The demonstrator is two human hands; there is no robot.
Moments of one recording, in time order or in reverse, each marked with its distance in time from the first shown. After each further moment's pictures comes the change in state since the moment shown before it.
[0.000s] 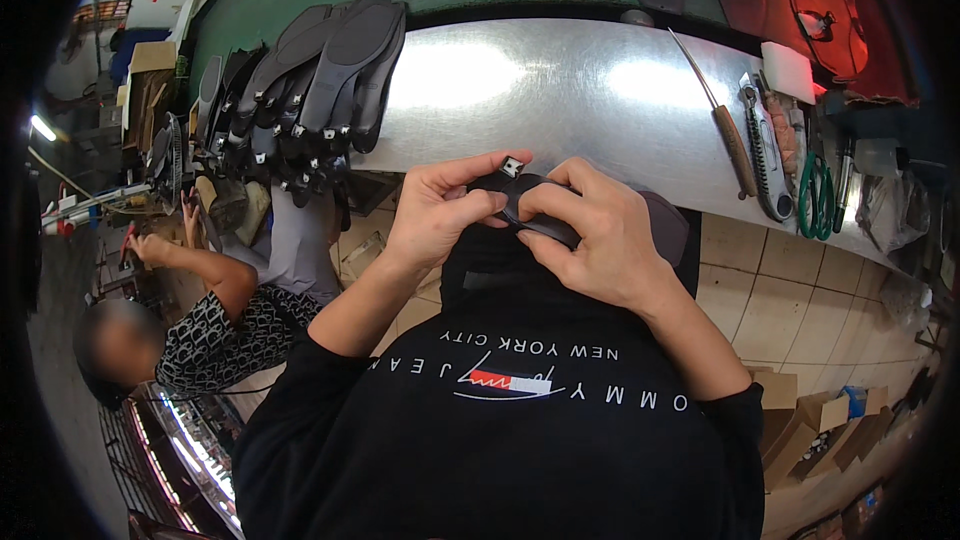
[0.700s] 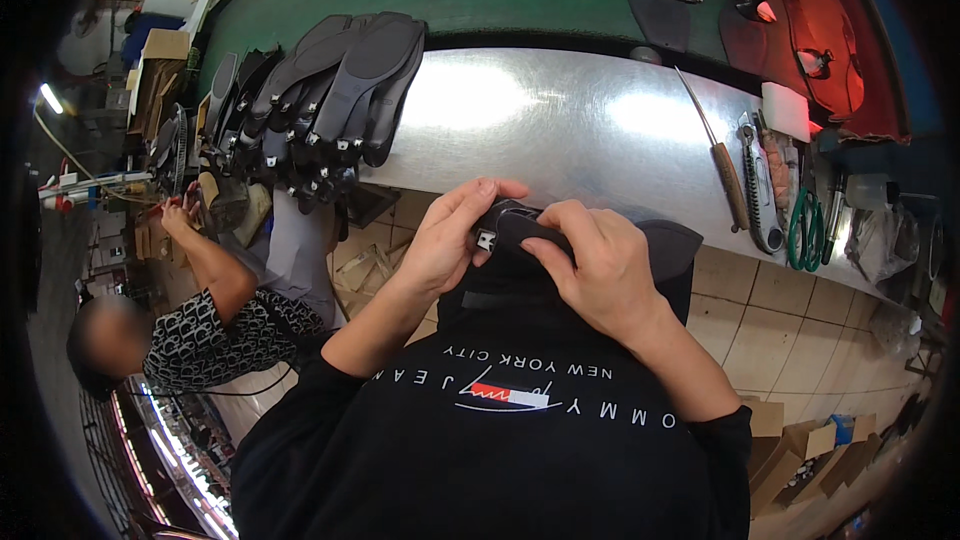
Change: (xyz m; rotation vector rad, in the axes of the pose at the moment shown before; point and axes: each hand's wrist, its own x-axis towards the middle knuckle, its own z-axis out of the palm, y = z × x) left_hand -0.004 -0.011 0.000 -0.138 0.041 -0.065; right_hand 0.001 -0.009 0.003 -0.121 0.169 -0.101
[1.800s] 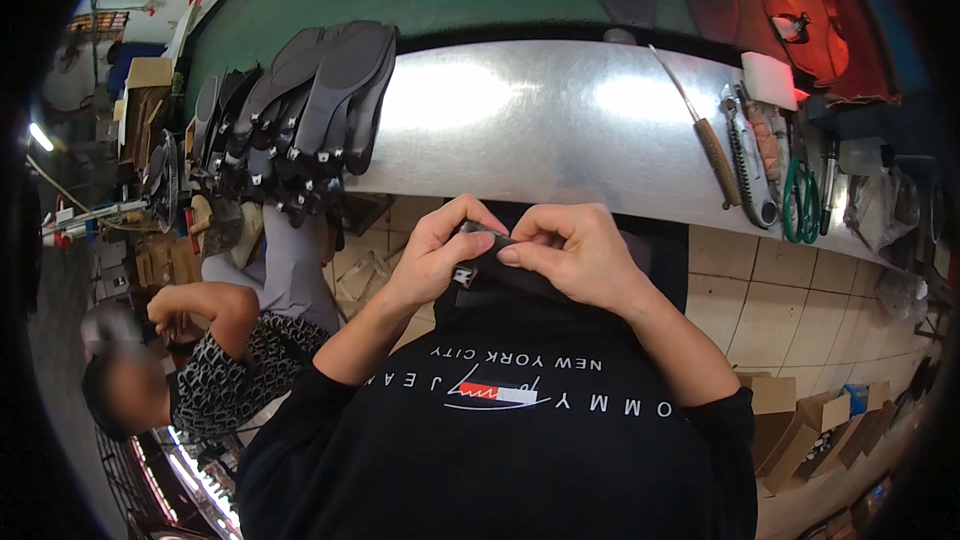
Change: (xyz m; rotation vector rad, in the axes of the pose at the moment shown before) left_hand -0.008 -0.001 -0.008 0.445 -0.182 0.171; right_hand -0.003 0.012 -0.001 0.548 -0.262 0.560
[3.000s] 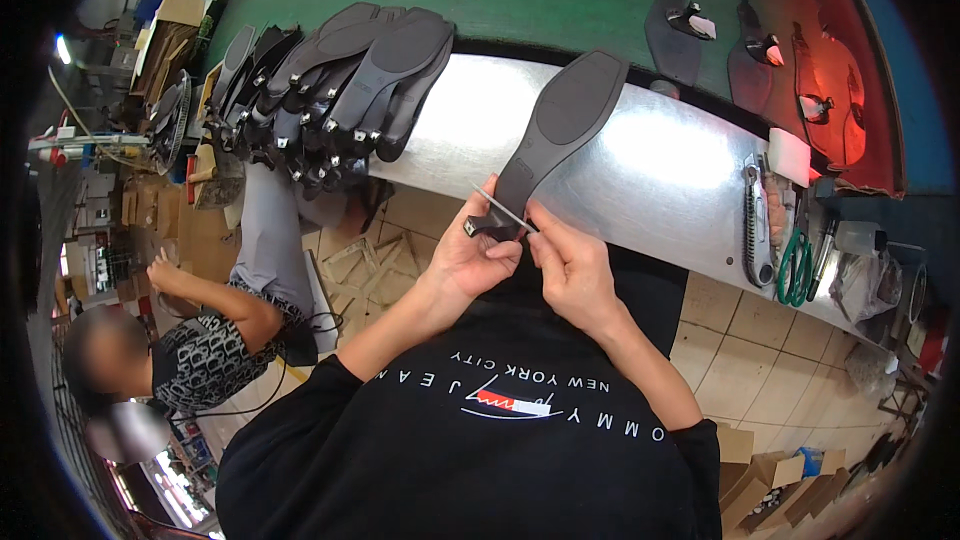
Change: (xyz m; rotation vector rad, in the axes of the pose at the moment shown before) left_hand 0.020 -0.032 0.005 -1.505 0.330 -0.391; right_hand 0.016 0.034 0.037 -0.100 0.041 -0.237
